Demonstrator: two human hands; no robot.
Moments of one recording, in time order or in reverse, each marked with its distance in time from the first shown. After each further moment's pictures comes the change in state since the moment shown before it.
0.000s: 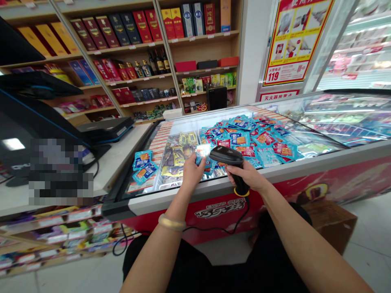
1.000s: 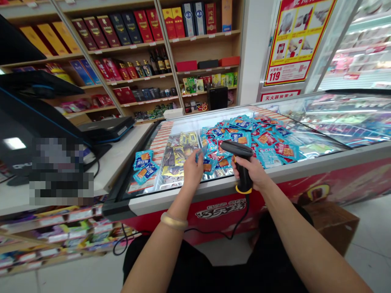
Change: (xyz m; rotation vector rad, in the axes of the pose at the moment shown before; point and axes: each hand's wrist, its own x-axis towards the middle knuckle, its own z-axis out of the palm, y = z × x) left_hand 0.004 -0.004 0.005 -0.023 0.072 0.013; right_hand 0.002 -0.003 -0.002 0.256 0.257 0.063
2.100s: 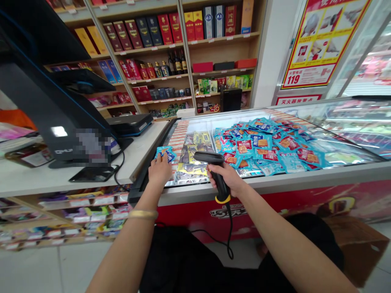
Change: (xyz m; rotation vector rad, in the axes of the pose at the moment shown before) left_hand 0.016 -0.086 -0.143 0.904 -0.130 -0.290; right_hand 0.015 0.044 0.109 0.066 -0.289 0.175
